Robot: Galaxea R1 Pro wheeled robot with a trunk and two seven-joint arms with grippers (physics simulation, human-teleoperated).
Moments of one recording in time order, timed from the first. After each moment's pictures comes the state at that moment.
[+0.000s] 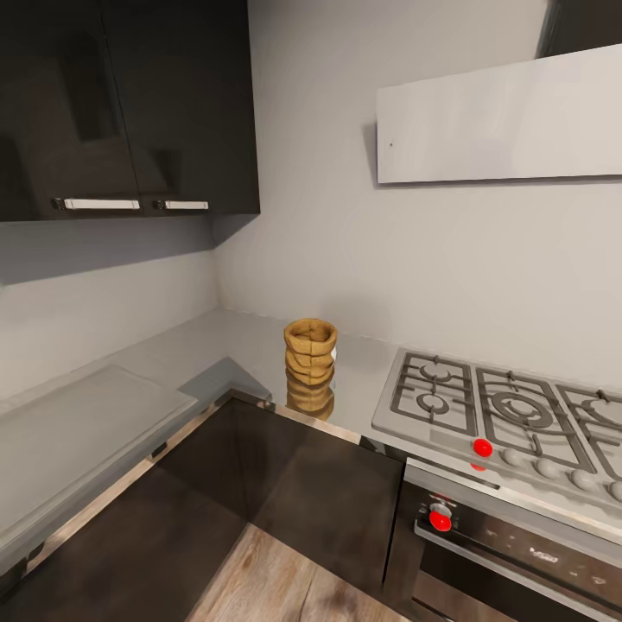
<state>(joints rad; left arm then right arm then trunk) 0.00 0.00 0.04 -0.03 0.37 -0.11 -0.01 -0.25 -0.11 -0.21 0.03 0.37 -0.06 -0.03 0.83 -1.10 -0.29</state>
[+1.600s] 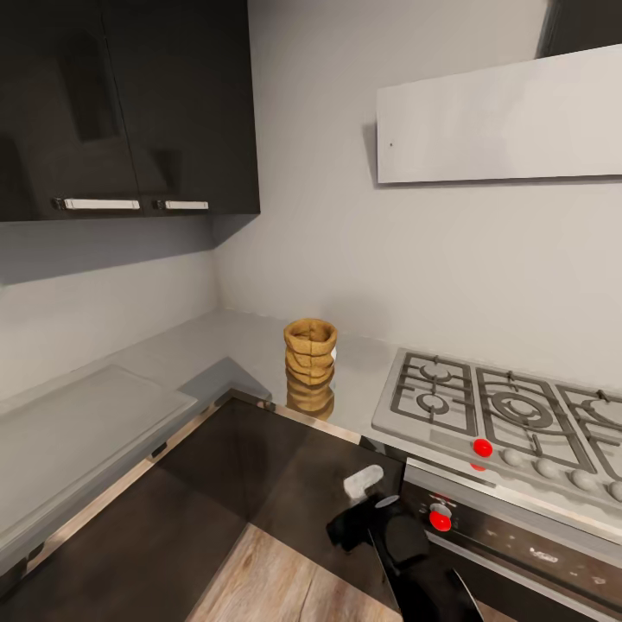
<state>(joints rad) 0.00 0.00 0.04 -0.03 0.36 -0.11 -0.01 -0.24 0.17 0.26 -1.46 0.45 1.04 0.32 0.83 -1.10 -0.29</state>
